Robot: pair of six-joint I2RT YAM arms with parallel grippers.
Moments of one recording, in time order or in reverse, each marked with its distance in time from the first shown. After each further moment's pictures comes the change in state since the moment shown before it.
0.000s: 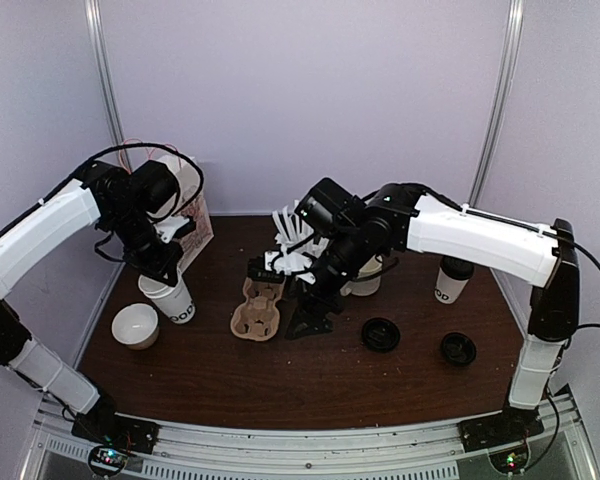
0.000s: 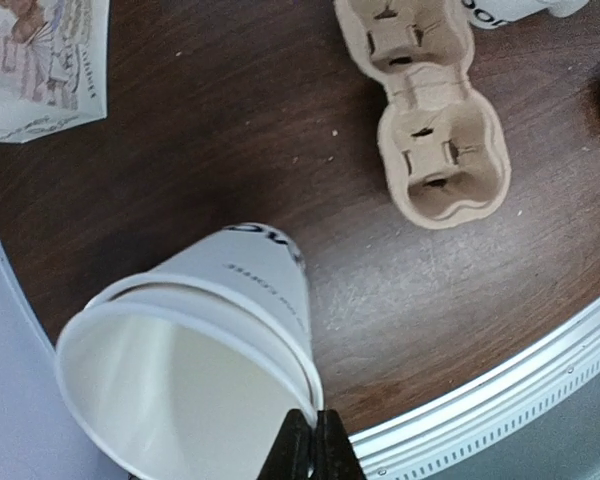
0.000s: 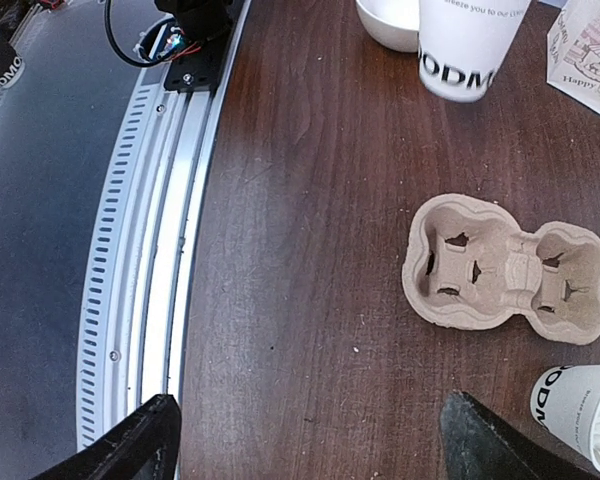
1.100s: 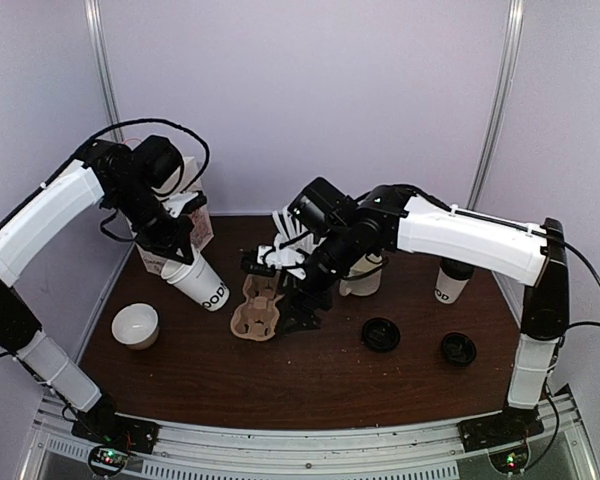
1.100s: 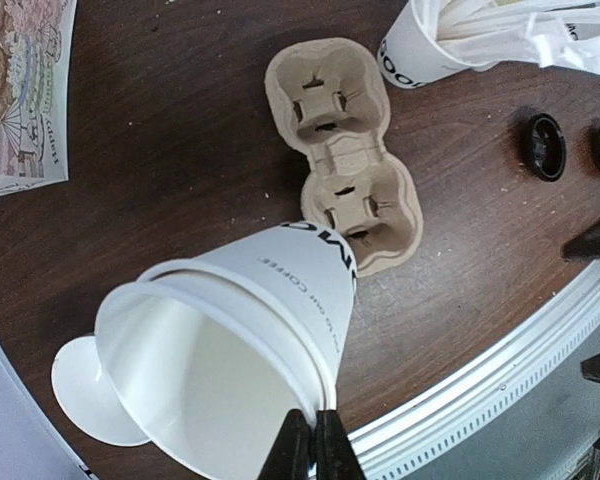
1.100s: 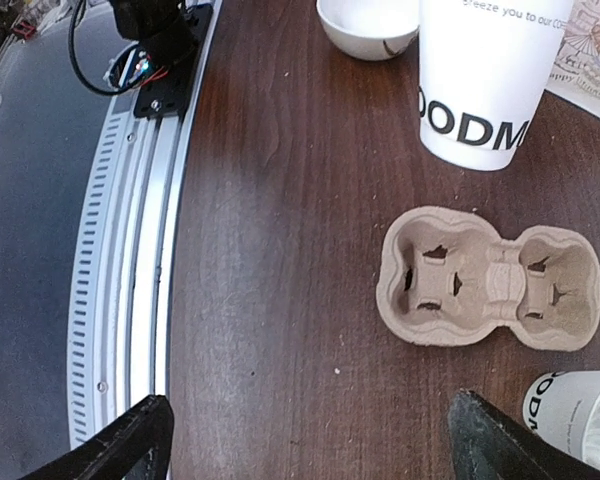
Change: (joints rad) left arm 0.001 0.096 0.188 0.005 0.154 -0.027; right arm -0.002 0.038 0.024 0.045 0.022 0.056
